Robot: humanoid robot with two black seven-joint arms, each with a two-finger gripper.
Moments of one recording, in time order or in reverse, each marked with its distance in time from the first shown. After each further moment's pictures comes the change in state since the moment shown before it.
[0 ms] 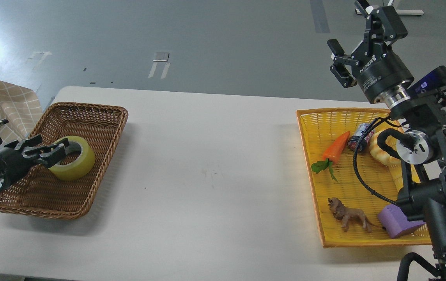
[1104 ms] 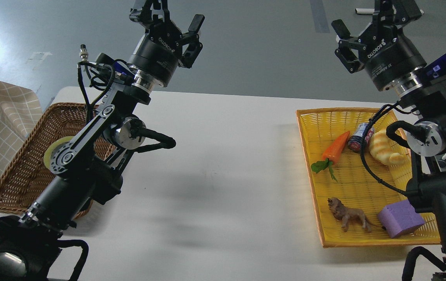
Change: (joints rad) left arm -0.255 -0.853 -0.517 -0.261 -0.935 -0.271 0.000; right arm 0.032 -0.029 0.002 0.065 0.003 0.053 0.015
